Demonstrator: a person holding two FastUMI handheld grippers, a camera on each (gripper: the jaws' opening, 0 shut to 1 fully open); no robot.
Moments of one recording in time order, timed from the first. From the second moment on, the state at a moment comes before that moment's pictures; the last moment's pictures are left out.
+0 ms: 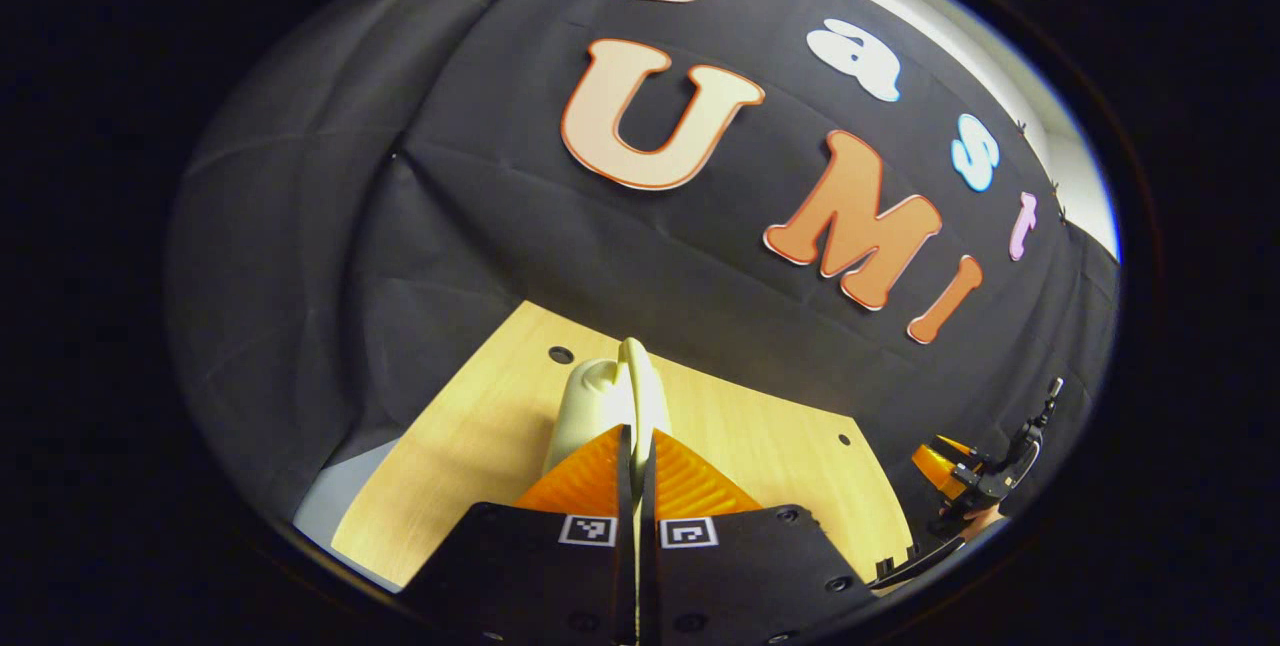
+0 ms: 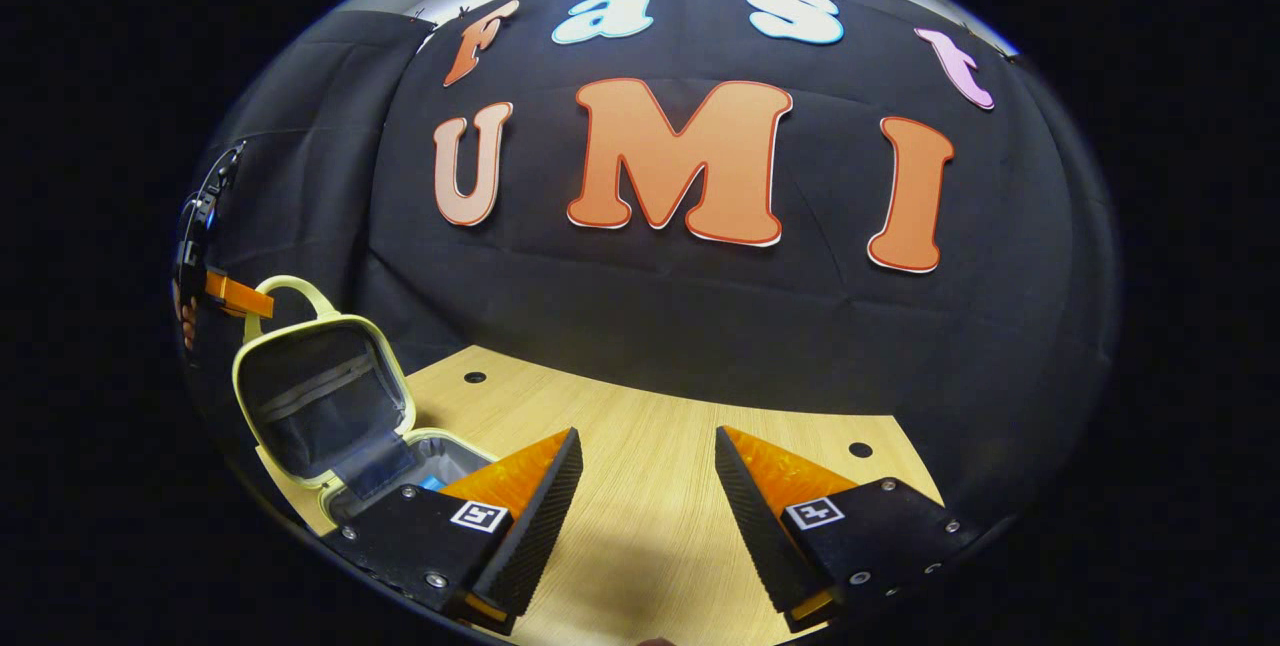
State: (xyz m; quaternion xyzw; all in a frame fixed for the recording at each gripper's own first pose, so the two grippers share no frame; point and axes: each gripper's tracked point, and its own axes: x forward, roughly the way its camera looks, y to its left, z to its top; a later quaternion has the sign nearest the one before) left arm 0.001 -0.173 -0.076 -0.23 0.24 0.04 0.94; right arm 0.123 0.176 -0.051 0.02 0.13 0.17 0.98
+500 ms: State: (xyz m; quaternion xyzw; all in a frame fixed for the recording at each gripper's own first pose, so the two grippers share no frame) left arm 0.030 -0.331 -0.091 -0.14 0.28 -0.04 0.95; right arm 0.126 0.140 -0.063 0.02 0.12 0.17 0.98
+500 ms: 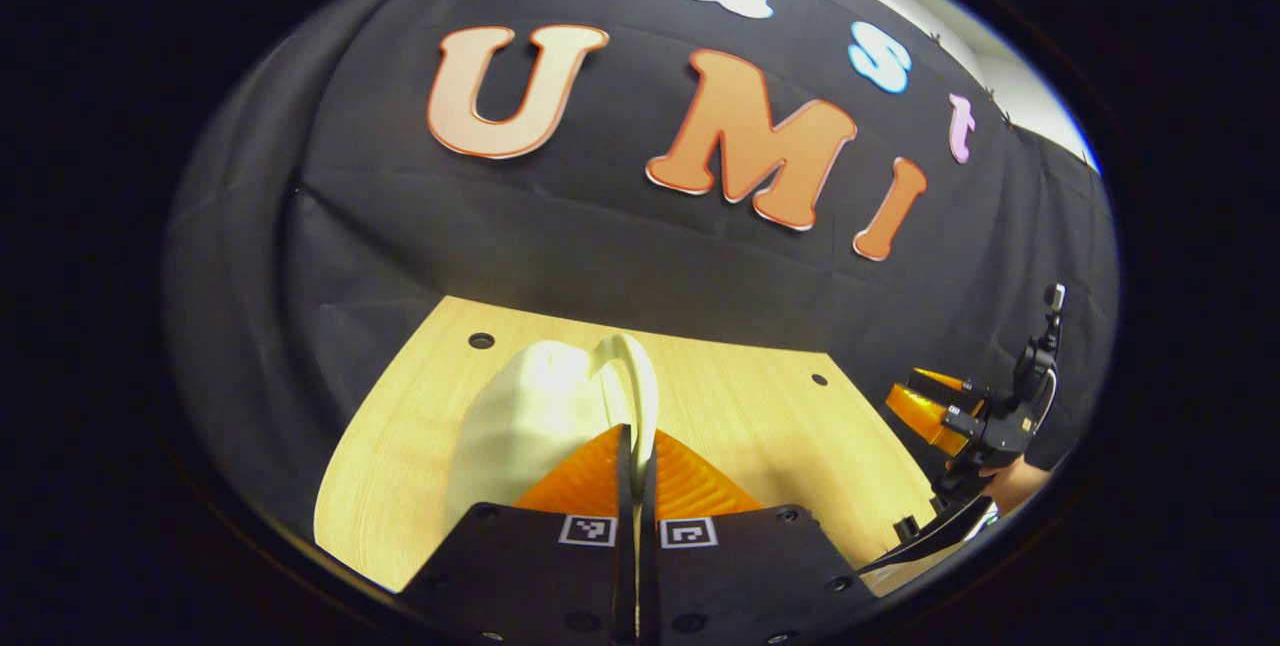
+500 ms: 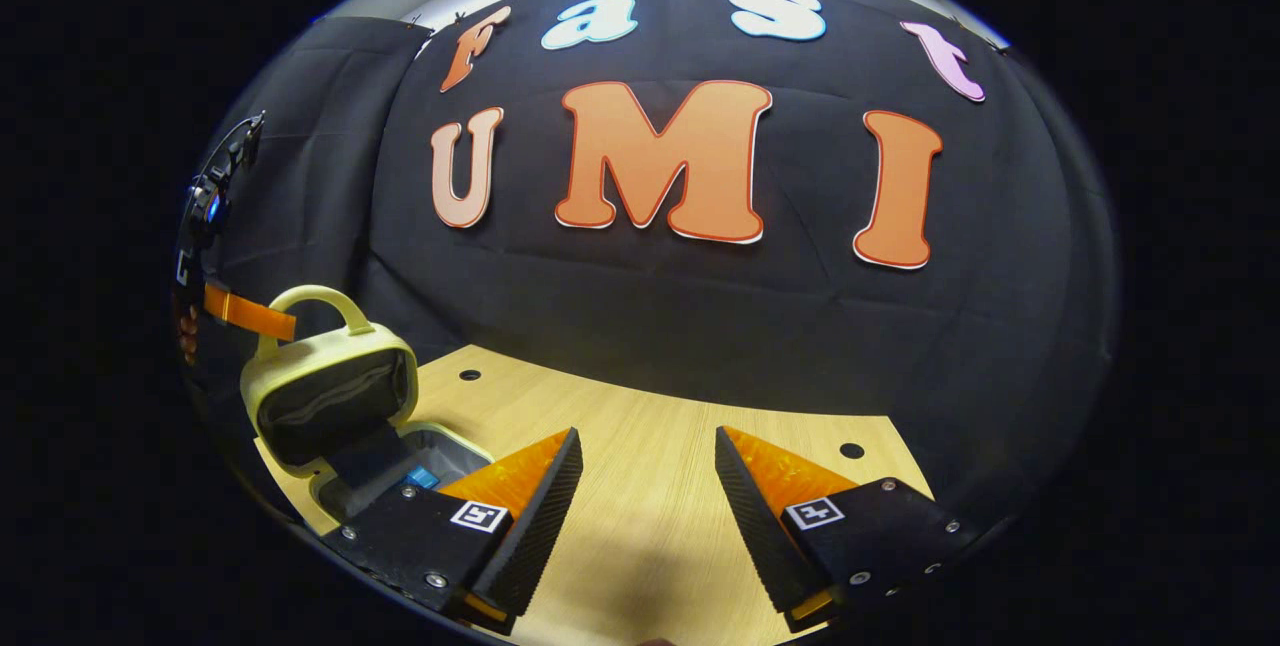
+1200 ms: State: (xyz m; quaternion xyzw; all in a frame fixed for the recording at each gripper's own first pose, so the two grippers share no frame) left arm 0.052 -0.465 -0.196 -0.02 0.39 -0.08 0.92; right arm 0.119 0.083 -0.099 0.02 0.14 0.15 0.98
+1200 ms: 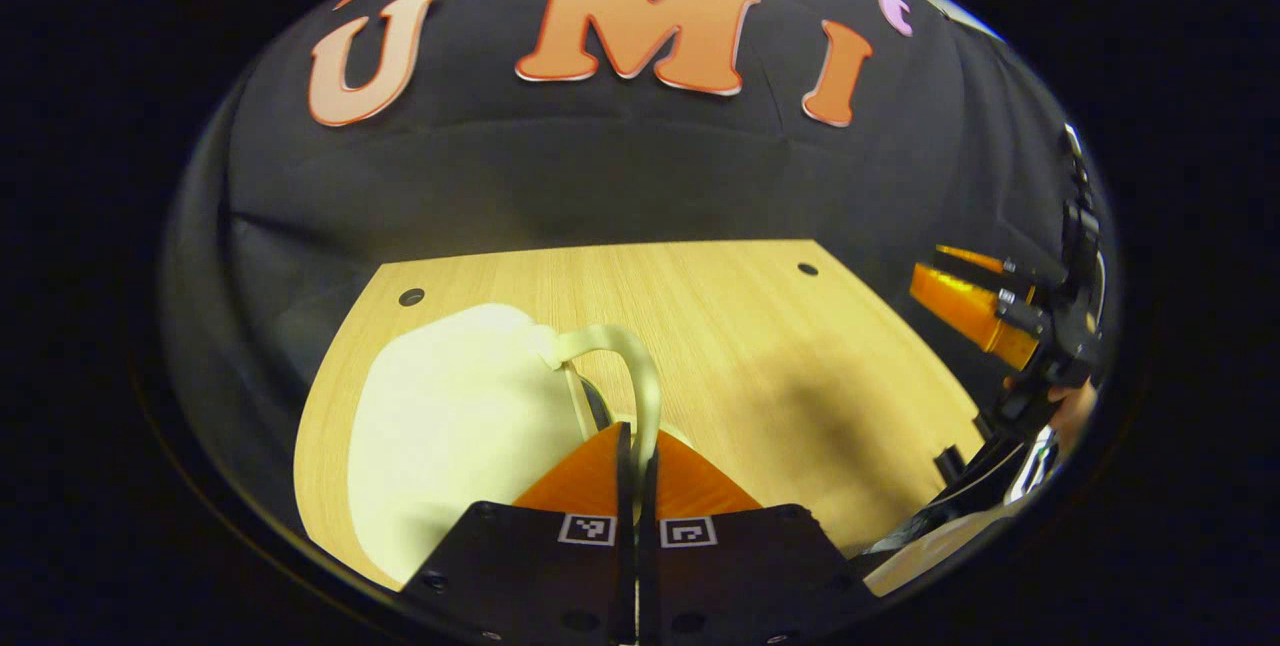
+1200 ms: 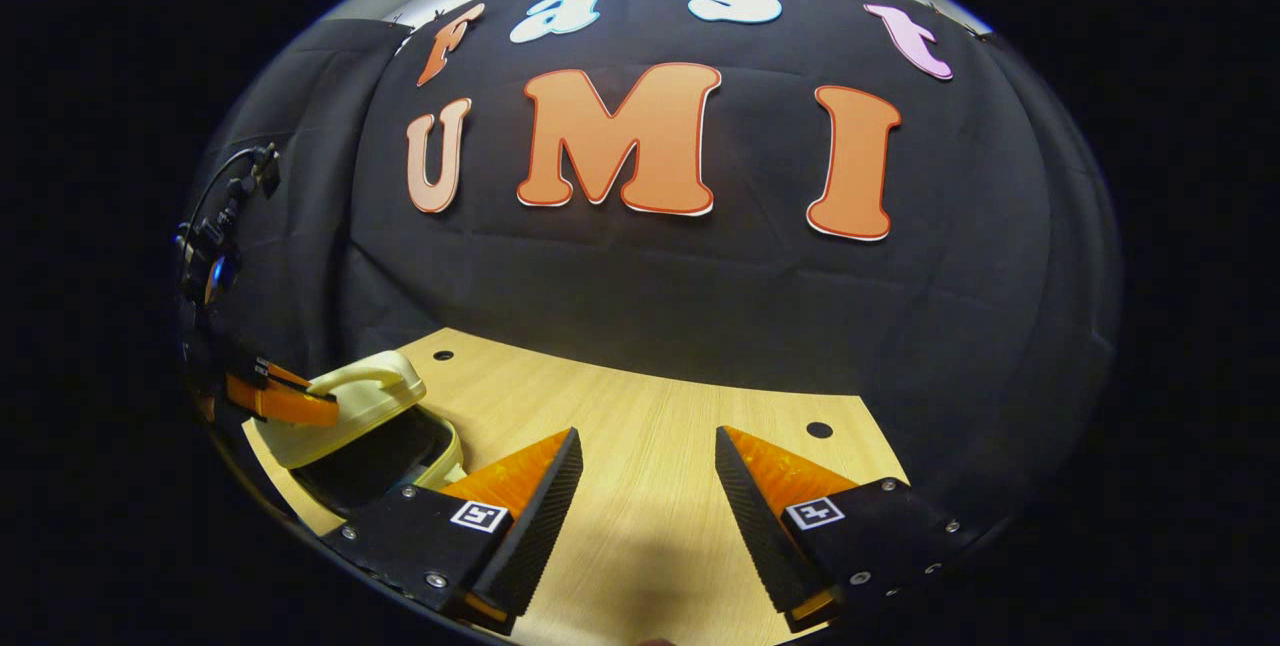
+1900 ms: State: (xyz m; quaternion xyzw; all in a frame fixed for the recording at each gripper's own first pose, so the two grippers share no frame) left arm 0.077 -0.523 -0.212 0.01 0.37 -0.09 0.92; right arm 0.104 0.047 -0.103 0.01 0.14 0.14 0.98
